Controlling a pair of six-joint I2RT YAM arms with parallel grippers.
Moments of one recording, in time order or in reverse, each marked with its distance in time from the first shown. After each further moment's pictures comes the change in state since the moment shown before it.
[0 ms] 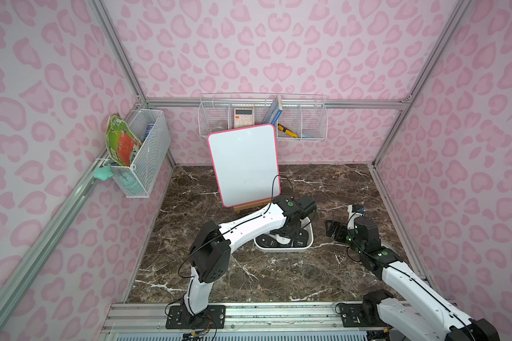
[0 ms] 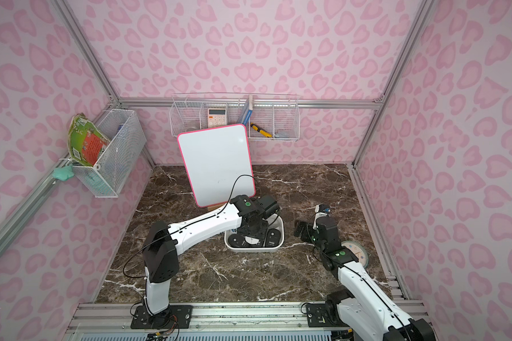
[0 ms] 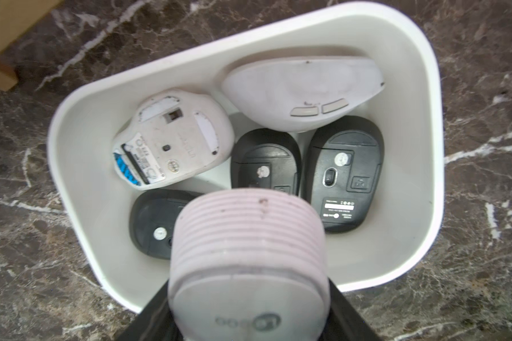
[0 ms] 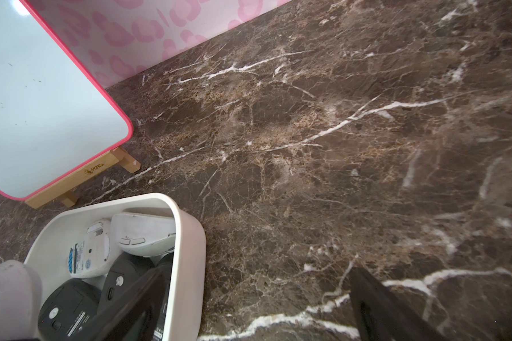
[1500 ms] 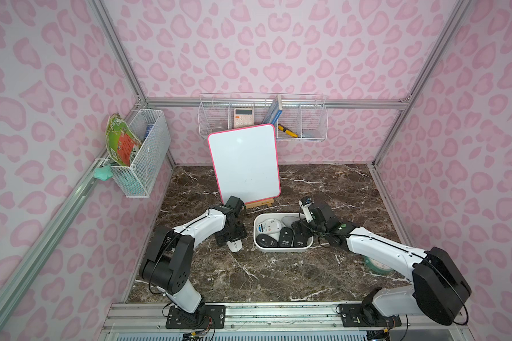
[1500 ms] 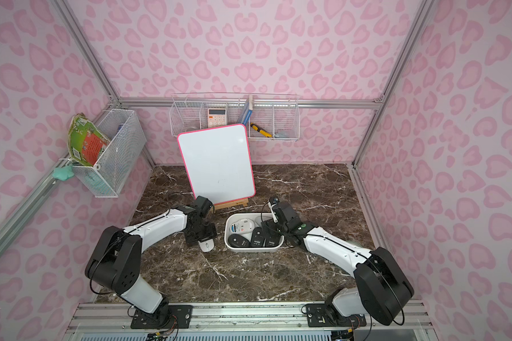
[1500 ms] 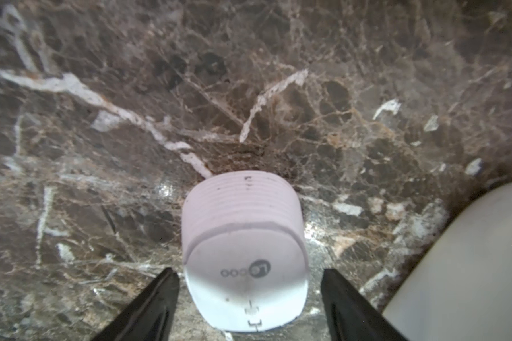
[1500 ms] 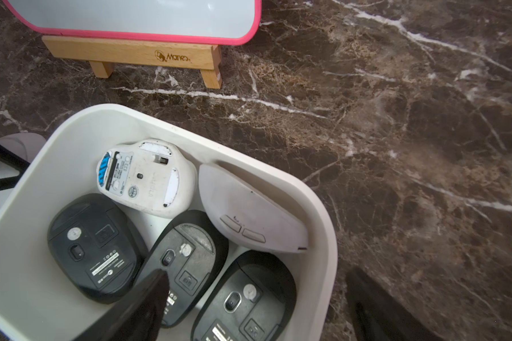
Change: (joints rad) left arm 0.557 -0.305 -0.731 0.365 0.174 -0.022; right arm 0.358 0.508 0.394 -0.113 0.066 -0.263
